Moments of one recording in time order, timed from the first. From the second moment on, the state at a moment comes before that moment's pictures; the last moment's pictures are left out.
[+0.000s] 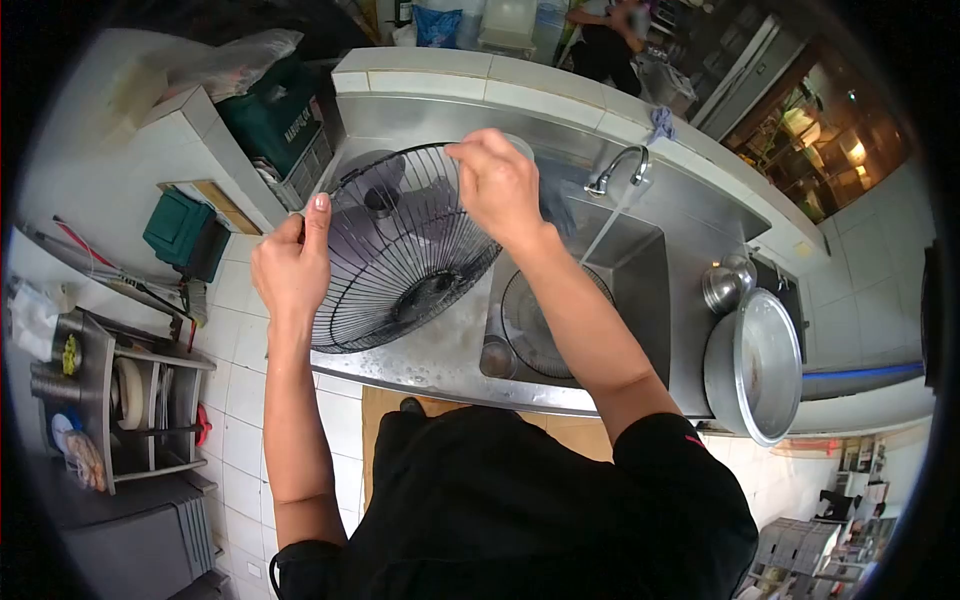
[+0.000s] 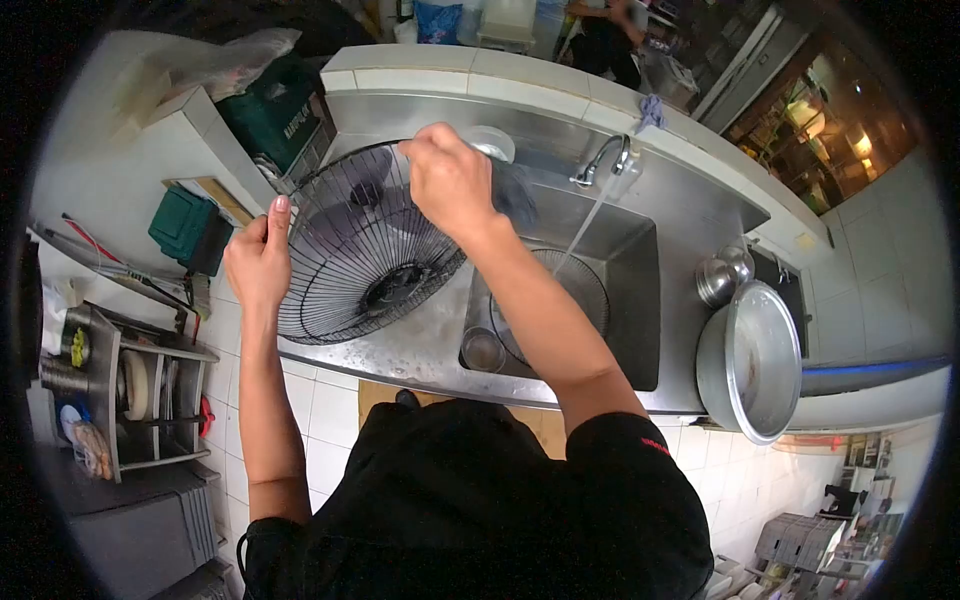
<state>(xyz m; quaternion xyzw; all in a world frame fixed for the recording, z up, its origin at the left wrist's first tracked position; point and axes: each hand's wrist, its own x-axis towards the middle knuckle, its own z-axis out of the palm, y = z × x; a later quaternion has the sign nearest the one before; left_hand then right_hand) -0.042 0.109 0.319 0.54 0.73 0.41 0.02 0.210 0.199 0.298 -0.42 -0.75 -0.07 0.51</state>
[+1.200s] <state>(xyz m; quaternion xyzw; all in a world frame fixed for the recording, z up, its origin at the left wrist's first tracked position) -0.076 0.105 0.308 0.48 0.73 0.48 0.08 0.424 0.185 -0.193 -0.78 -0.36 0.50 0.10</state>
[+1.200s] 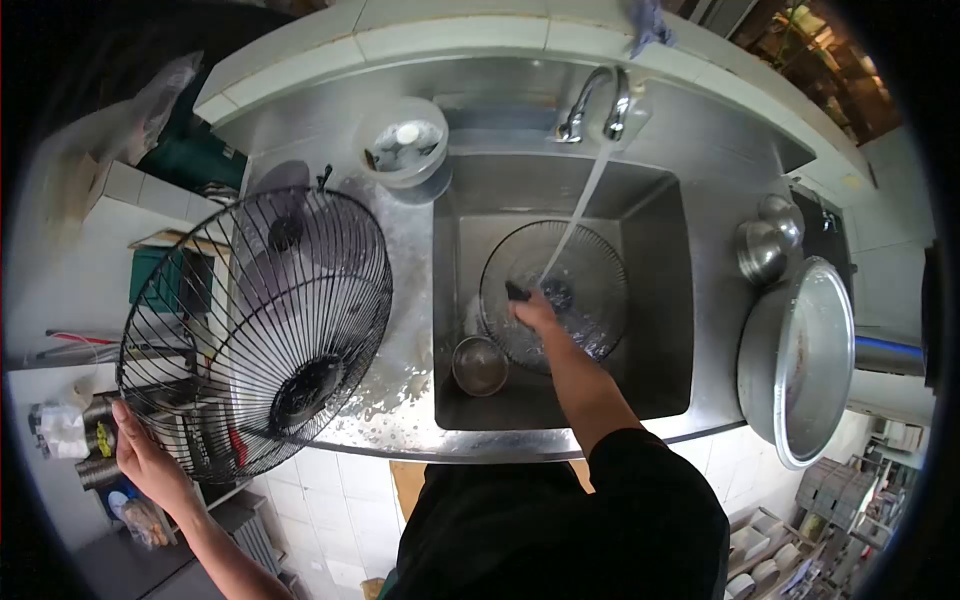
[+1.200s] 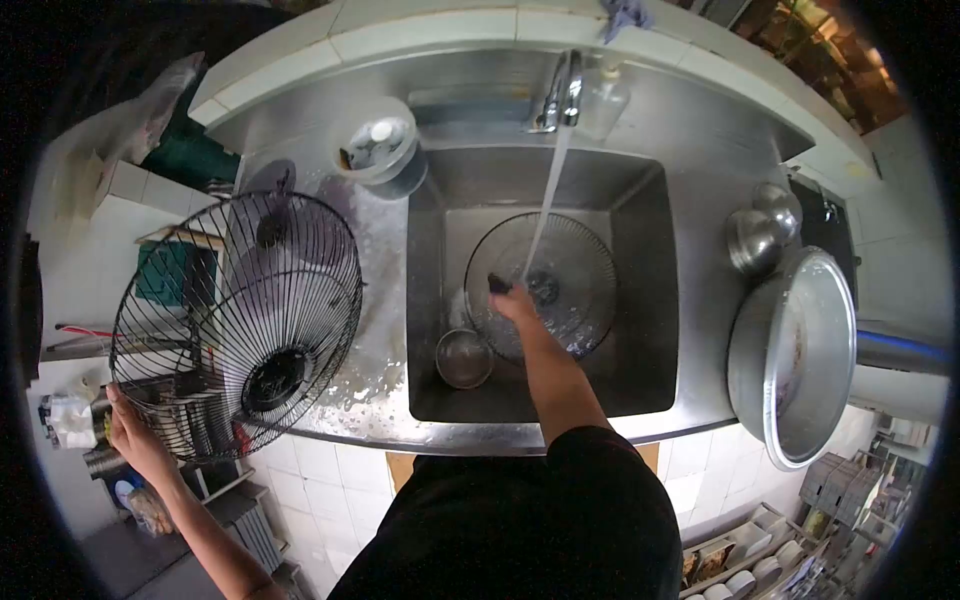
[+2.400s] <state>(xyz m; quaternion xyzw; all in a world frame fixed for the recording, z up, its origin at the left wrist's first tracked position) 0.007 0.124 0.336 0.59 0.70 0.38 -0.13 0.287 0.460 0.129 -0.58 -0.81 0.05 -0.02</state>
